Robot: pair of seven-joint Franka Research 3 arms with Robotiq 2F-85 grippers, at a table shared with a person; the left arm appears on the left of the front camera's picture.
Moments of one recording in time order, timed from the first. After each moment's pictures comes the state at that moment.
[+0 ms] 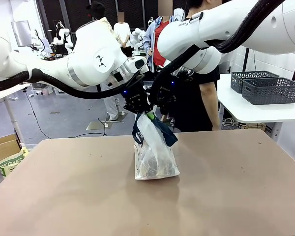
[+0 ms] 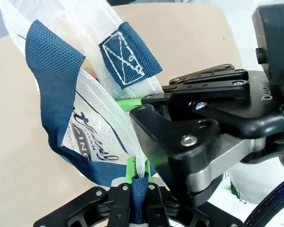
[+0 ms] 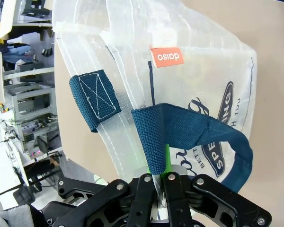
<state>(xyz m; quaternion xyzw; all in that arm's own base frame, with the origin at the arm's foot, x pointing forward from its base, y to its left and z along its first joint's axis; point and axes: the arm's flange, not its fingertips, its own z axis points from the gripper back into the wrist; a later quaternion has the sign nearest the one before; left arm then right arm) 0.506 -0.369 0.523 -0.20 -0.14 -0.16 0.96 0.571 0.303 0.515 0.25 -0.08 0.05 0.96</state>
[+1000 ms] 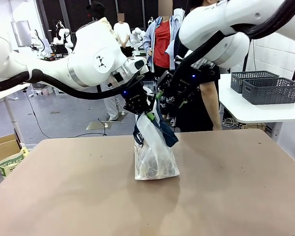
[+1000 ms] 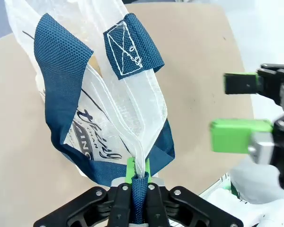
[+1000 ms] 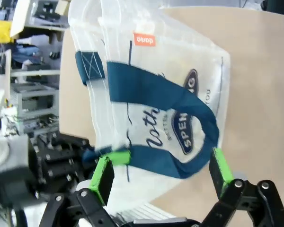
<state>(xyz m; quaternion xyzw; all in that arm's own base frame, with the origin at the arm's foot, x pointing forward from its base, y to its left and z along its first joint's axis) 0.507 -0.369 0.522 -0.20 -0.14 -0.15 0.96 0.541 0.225 0.543 0.27 -0.13 0.08 0.95</state>
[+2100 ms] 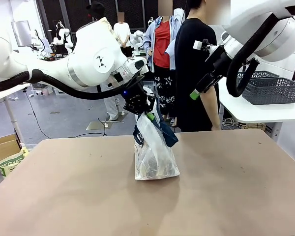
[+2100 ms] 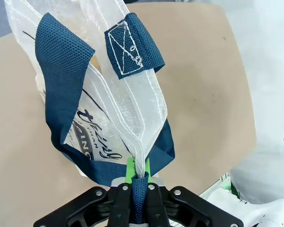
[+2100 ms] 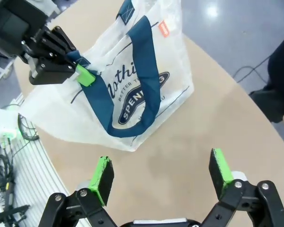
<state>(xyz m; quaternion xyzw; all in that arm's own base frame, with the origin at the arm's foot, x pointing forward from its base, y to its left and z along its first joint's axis) 0.507 -0.369 0.521 -0.20 -0.14 -0.15 0.96 0.502 0.134 0.566 0.18 -0.28 0.42 0.85</state>
